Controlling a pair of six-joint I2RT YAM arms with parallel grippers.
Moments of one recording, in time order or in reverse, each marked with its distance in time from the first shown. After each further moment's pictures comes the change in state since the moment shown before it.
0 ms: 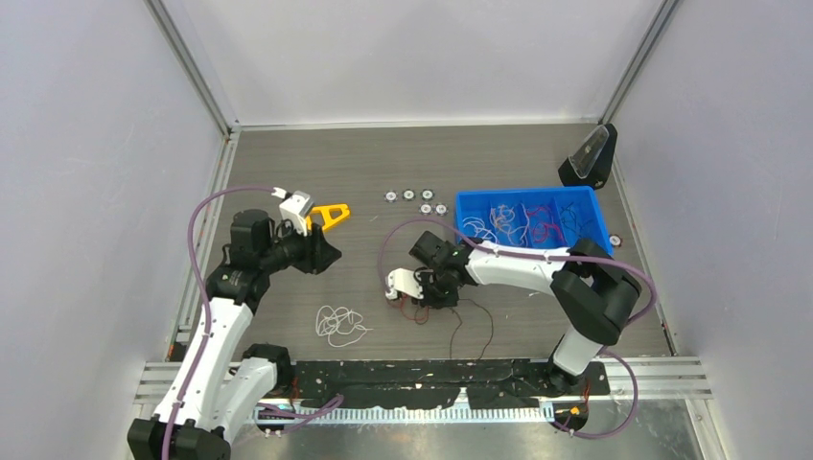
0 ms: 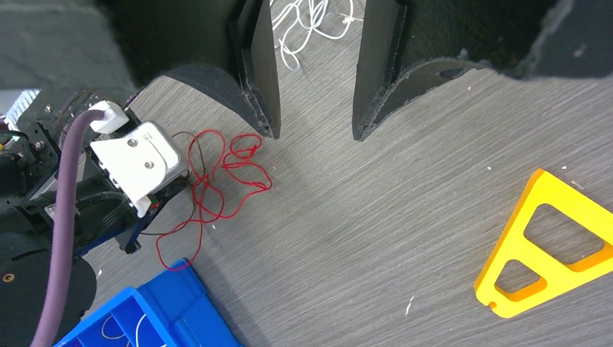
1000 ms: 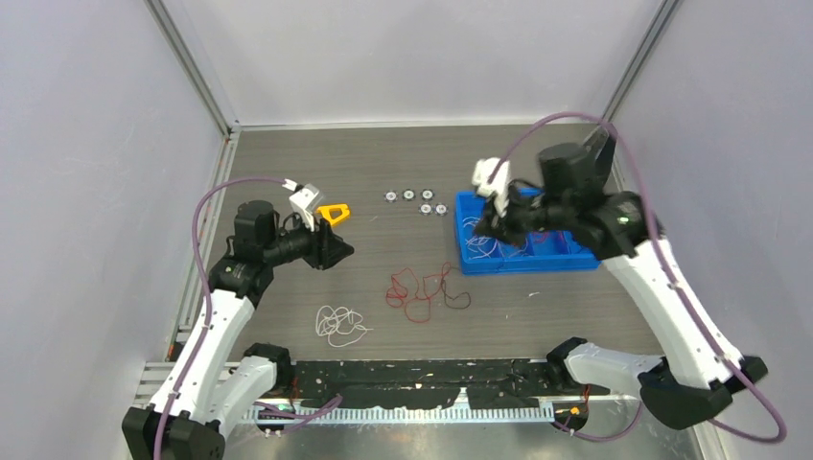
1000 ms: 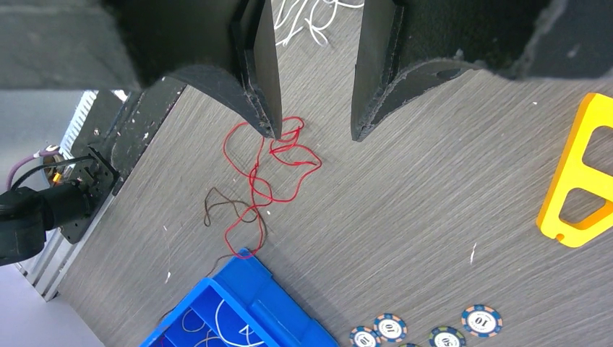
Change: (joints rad) left arm -0.053 0.045 0.057 0.062 0.129 -0.003; right arm -0.428 -0.529 0.612 -0.459 -0.296 0.190
